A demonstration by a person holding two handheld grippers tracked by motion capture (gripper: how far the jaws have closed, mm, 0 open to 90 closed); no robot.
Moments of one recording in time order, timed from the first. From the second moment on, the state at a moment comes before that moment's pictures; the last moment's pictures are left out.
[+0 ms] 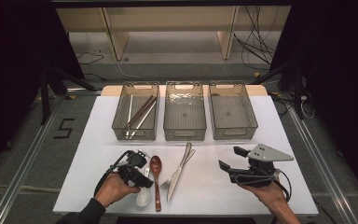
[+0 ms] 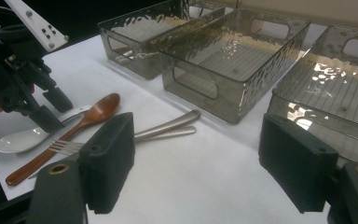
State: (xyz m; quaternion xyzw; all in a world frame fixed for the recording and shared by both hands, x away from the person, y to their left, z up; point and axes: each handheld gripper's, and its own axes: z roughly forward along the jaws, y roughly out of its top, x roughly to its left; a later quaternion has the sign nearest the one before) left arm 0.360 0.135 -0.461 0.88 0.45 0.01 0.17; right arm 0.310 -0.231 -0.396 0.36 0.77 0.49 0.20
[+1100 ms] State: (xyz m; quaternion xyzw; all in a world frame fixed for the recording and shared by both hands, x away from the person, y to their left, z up) left arm 0.366 0.144 -0.462 0.89 0.43 -0.01 0.16; right arm 0.308 -0.228 -0.396 0.36 0.77 0.48 0.20
